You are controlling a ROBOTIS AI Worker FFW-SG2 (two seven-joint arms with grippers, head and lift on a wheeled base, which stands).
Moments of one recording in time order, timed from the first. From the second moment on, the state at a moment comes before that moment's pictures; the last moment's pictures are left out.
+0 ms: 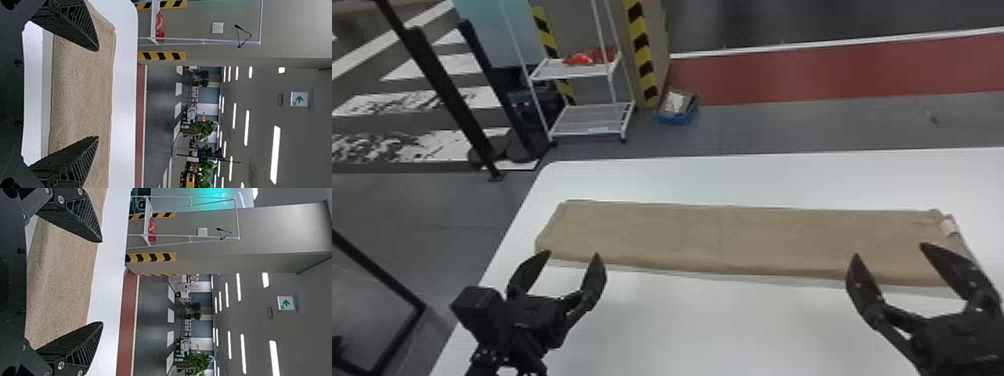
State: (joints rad) left arm 0.54 0.13 0.22 -1.93 0.23 -0.04 -0.18; right arm 0.53 0.00 0.04 -2.05 0.02 -0.01 0.24
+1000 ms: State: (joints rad) left arm 0.53 0.13 0.23 -1.94 0.23 -0.04 -0.18; right arm 0.53 0.00 0.04 -2.04 0.02 -0.01 0.24
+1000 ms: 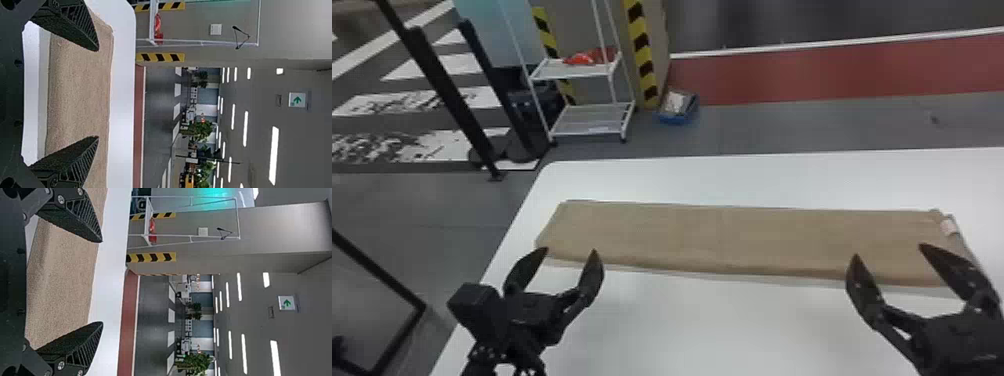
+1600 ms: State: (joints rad) left arm 0.26 0.13 0.40 -1.91 0.26 0.37 -0.30; right arm 0.55 0.00 0.04 -2.05 0.03 -0.01 0.24
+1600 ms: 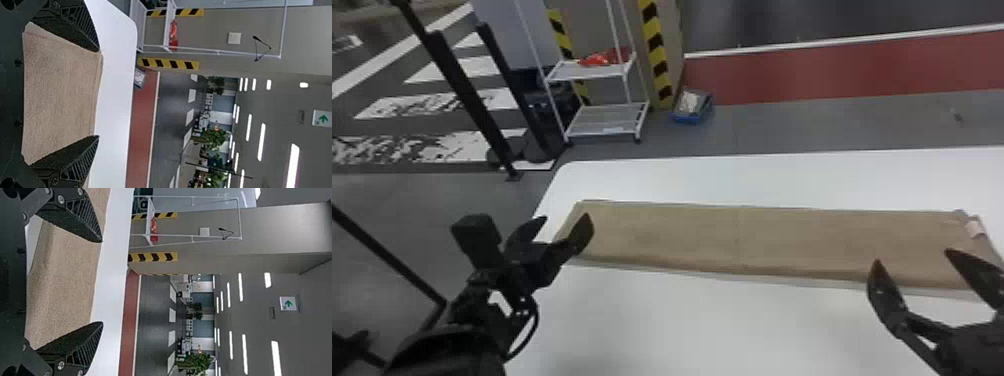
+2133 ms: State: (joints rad) left arm -0.02 0.25 0.42 -1.66 0.24 0.69 -0.36; right arm 0.57 0.00 0.04 -2.07 0.03 -0.02 0.24
